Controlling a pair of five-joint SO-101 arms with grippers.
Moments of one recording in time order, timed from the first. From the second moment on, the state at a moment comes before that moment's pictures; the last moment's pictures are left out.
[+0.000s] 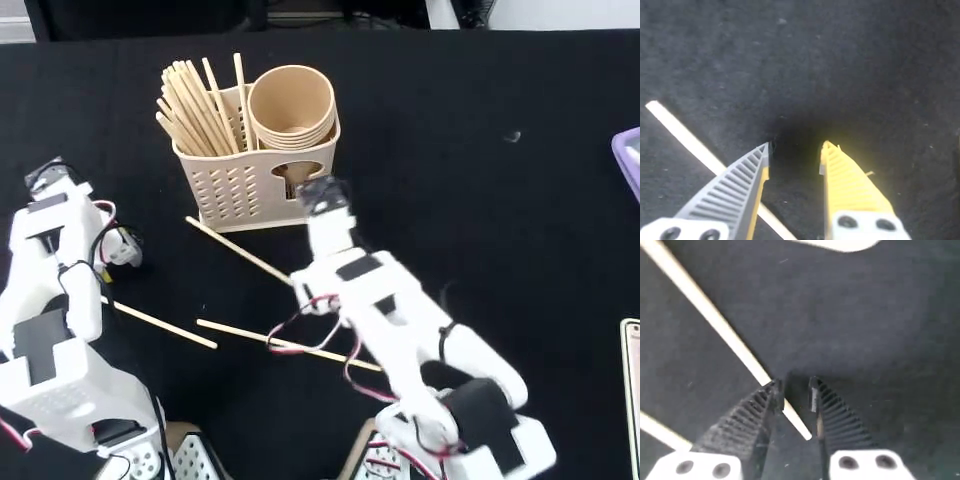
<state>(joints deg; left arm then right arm) -28.9 6.4 26.9 57.3 11.6 -27.3 -14.5 58.6 35.8 -5.8</state>
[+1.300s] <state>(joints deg) -31.6 6.4 26.9 57.6 13.5 -34.3 -20.0 63.1 40.6 18.3</state>
